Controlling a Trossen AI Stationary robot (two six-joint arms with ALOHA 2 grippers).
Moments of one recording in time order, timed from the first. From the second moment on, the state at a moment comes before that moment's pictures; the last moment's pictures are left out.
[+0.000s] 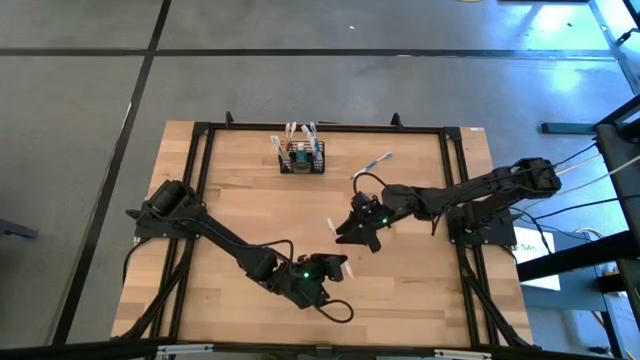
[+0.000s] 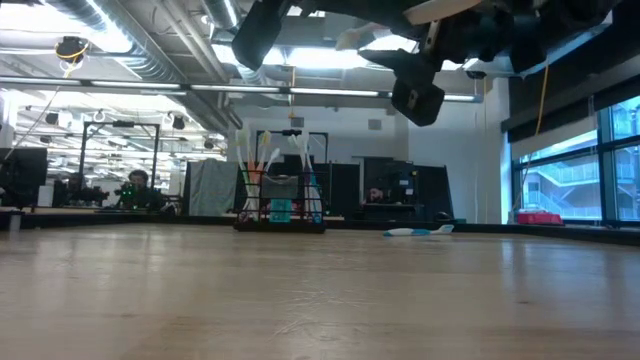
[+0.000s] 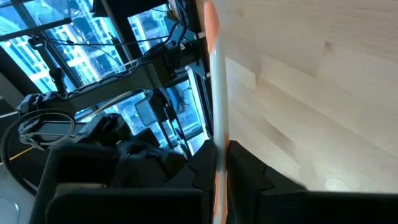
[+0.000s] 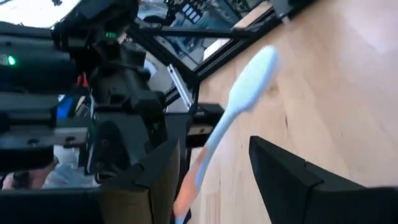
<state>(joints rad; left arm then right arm) -0.52 1.92 1.38 -0.04 -0.88 1.44 0.12 1.45 0.68 0.53 -0.30 0.75</state>
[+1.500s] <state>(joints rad) -0.50 1.92 1.38 -0.14 -0.88 1.03 0.10 1.50 0.72 0.50 -0.33 0.62</state>
